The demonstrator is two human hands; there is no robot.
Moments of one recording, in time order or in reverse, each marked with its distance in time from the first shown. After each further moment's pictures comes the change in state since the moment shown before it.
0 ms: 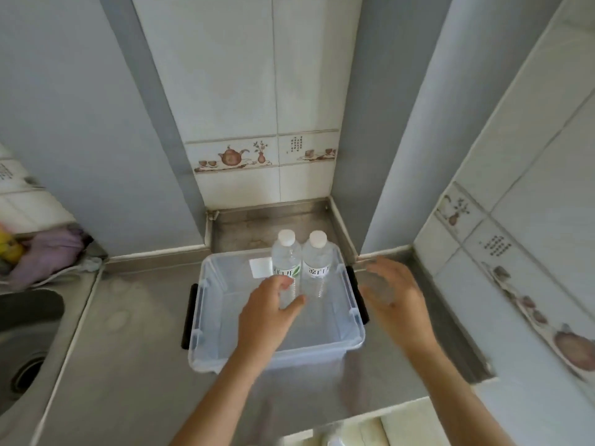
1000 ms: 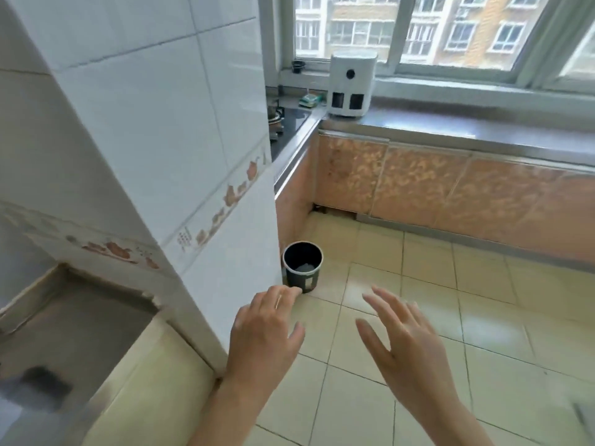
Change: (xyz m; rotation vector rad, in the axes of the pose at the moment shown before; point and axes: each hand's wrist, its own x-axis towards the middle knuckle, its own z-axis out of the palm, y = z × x) left_hand -0.393 0.270 0.236 0.354 -0.500 1.190; right_hand -0.497 0.102 -0.323 -0.600 0.618 0.689
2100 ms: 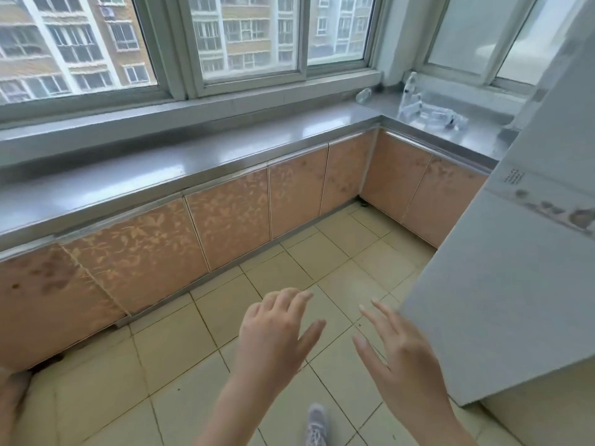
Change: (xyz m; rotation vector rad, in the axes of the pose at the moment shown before) left_hand 0.413 0.471 0.266 -0.270 -0.229 1.000; right_hand 0.182 0.444 -0.130 -0.225 0.344 0.885
